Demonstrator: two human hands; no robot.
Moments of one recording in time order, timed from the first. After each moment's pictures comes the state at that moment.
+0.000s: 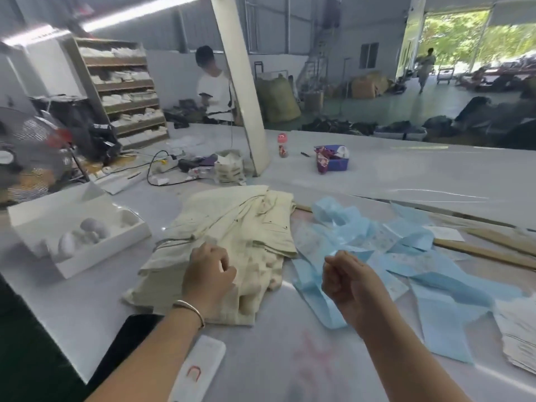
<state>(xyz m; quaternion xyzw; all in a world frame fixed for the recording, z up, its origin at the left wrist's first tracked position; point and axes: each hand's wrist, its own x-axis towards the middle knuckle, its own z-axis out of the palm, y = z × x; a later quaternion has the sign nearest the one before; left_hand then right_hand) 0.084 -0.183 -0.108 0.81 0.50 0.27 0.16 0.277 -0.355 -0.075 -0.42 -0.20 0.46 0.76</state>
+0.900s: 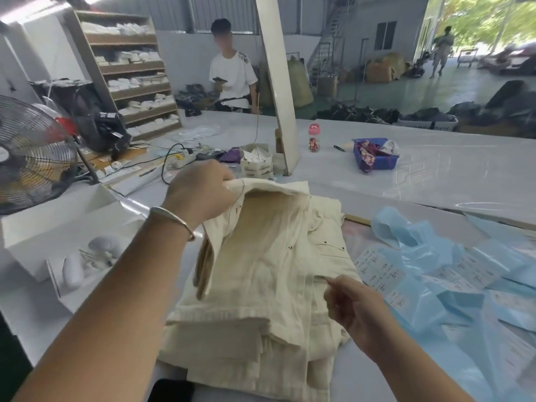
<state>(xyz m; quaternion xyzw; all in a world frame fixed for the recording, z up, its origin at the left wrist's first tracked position) 0.062 0.034 0.041 0.87 0.45 0.19 -0.02 0.241 -0.148 -0.126 -0.51 -0.16 0.53 0.66</state>
